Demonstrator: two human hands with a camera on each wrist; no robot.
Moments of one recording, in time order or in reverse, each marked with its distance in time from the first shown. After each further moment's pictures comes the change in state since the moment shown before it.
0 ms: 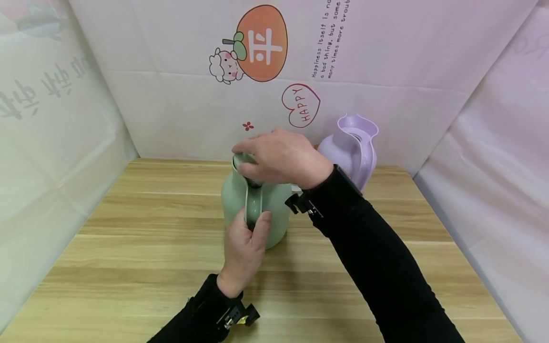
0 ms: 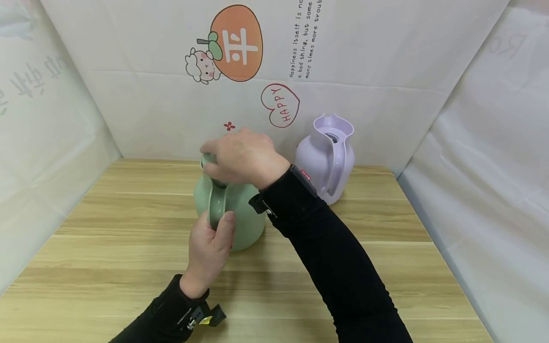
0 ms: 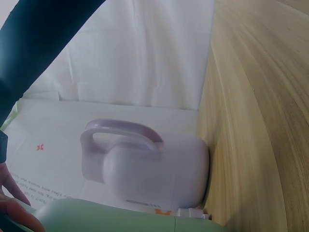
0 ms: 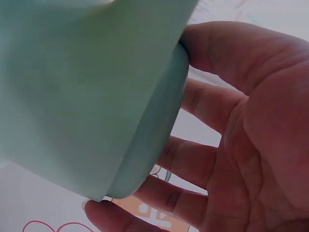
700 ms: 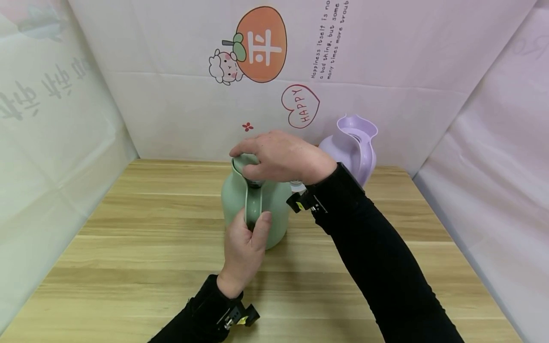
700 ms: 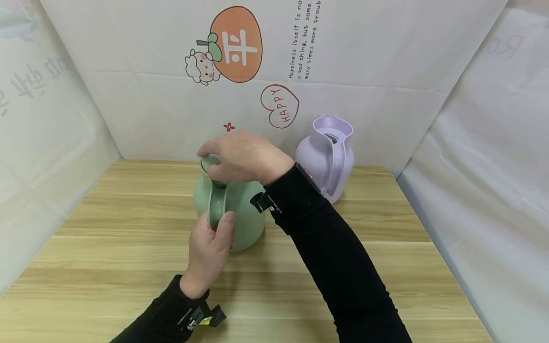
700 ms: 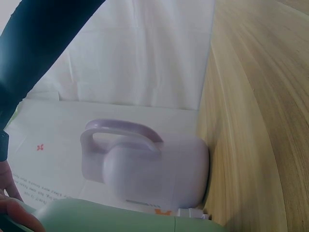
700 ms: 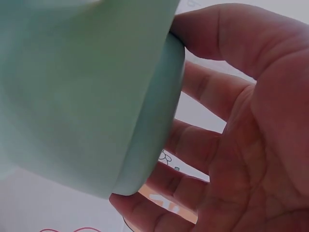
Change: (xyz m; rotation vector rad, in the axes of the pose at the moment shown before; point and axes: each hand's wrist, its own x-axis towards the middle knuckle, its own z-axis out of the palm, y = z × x) left_hand 0.000 0.001 0.000 0.012 0.002 -0.004; right_hand 0.001 0.011 -0.001 0.185 -0.039 -0.128
